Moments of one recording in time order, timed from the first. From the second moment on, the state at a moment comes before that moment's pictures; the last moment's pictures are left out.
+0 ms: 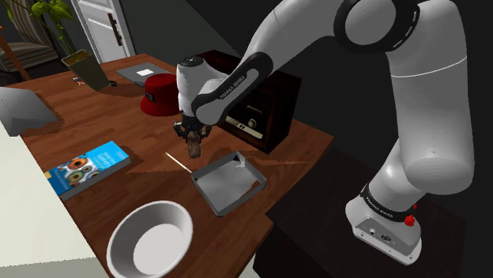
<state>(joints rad) 0.21 0.57 0.21 -1.83 -0.31 2.54 1.24</state>
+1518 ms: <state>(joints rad) 0.19 0.09 0.31 -2.33 -0.20 2.58 1.27</state>
